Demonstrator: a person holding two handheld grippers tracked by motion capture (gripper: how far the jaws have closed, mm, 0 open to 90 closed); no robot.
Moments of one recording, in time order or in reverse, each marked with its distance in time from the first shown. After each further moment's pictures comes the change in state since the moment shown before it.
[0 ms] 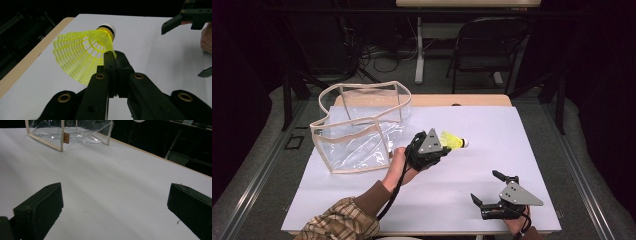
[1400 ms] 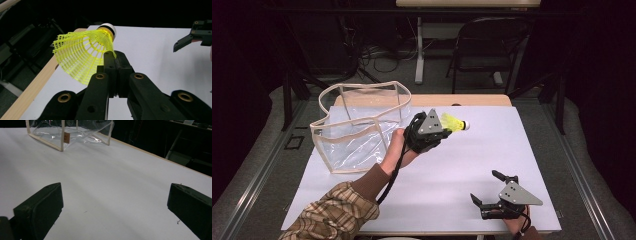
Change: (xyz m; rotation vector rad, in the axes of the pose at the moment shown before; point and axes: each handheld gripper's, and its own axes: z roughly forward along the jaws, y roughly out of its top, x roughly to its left) left arm 0.028 0.036 -0.017 -0.015 0.041 0.042; right arm 0.000 0.000 0.001 0.000 0.004 -0.002
